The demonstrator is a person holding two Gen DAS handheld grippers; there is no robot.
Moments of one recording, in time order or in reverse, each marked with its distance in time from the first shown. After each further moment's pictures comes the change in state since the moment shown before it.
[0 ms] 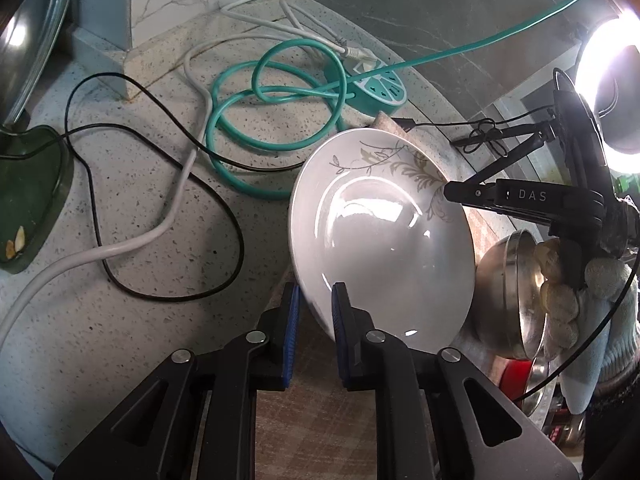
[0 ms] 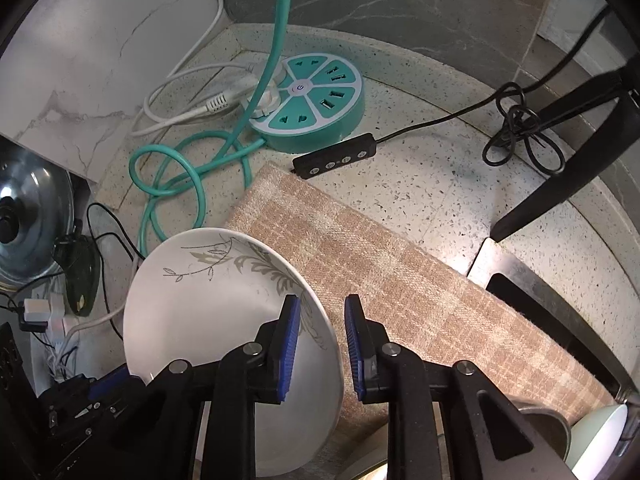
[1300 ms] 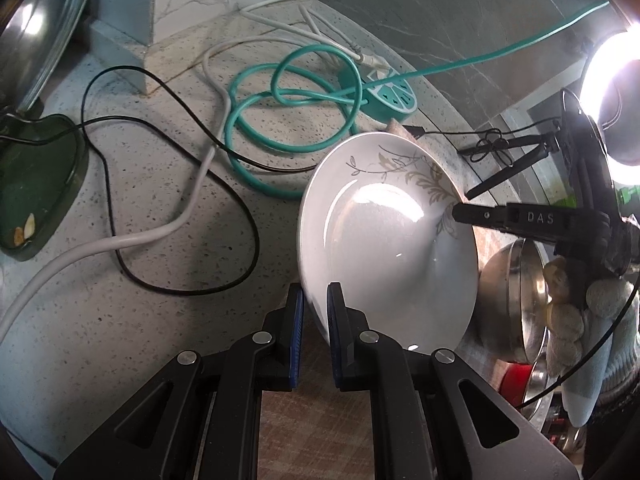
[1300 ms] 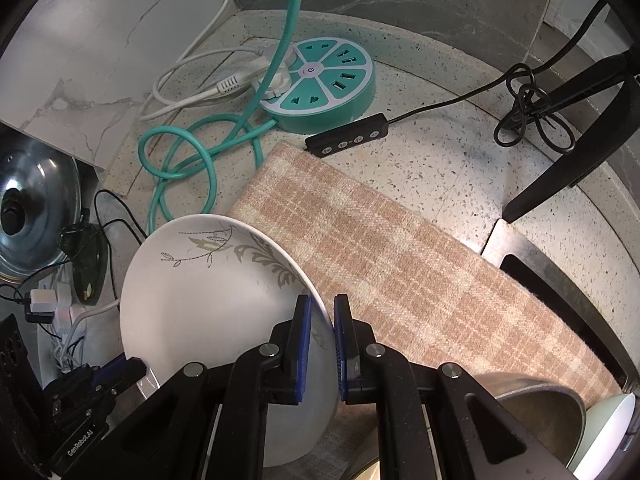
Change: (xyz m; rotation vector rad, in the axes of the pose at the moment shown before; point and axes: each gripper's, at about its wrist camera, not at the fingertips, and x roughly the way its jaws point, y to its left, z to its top) left arm -0.010 0.010 -0.002 -0.036 -0.023 0.007; right arm -0.002 0.005 -0.009 0.016 0.035 0.034
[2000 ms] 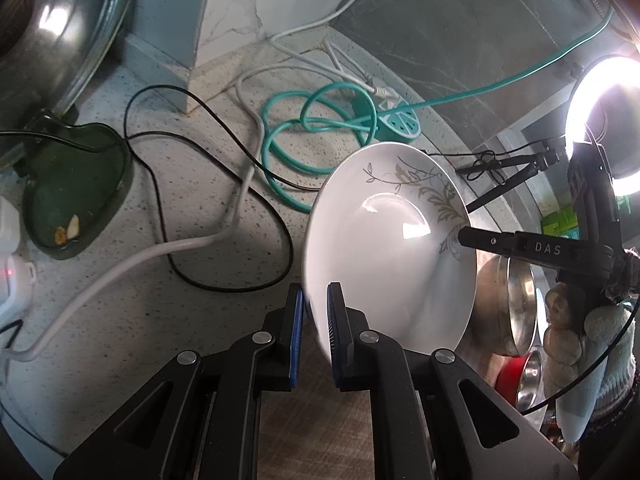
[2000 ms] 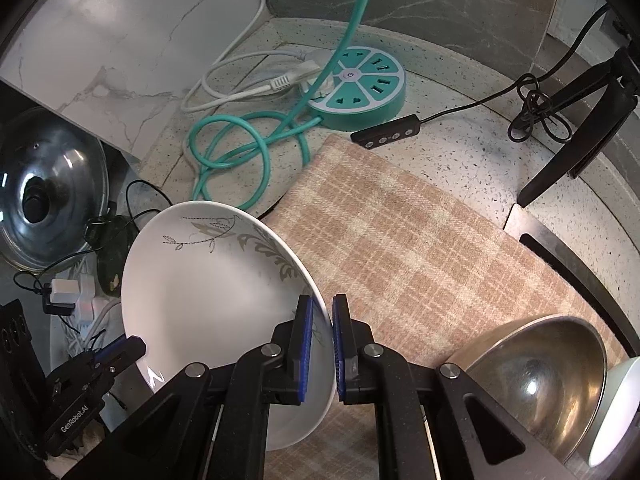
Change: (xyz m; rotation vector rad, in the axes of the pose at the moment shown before) left arm -0.041 0.025 -0.006 -0.008 -0.056 -0.005; right arm -0.024 0.034 -0.021 0.000 -0.032 0.034
